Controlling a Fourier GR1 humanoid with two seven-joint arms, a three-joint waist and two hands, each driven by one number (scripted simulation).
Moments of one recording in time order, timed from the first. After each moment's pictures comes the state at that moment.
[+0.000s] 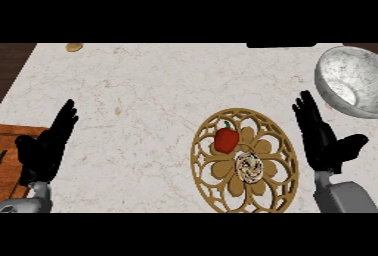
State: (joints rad) left arm -0.05 0.32 0.00 -1.51 0.04 0.09 0.13; right arm -0.16 -0.34 0.19 -1.37 -0.38 -0.27 -0.13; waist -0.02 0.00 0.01
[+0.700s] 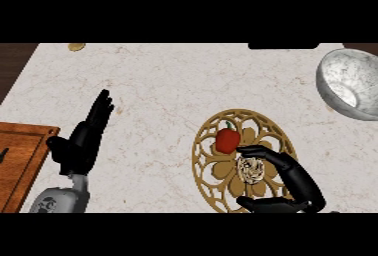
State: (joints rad) left arm -0.12 0.16 -0.10 -1.54 0.04 0.12 0.08; right arm -0.04 -0.43 0.49 -1.58 -0.13 -0.06 -0.43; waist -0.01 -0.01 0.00
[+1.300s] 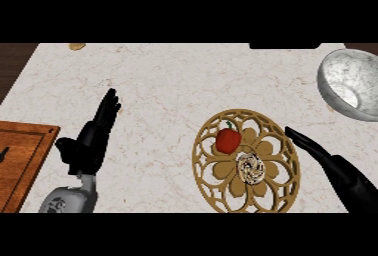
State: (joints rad) left arm -0.13 0.12 -0.12 -1.56 0.00 0.14 0.09; right arm 0.08 -0.62 0.33 -1.96 -0.10 -0.06 -0.30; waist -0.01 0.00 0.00
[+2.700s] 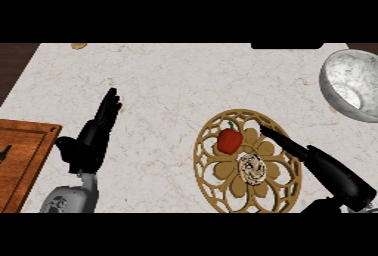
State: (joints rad) left arm -0.13 0.09 -0.08 -1.55 -0.02 0.10 0.08; right arm -0.04 -0.56 0.30 -1.85 0.02 0.32 0.15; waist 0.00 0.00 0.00
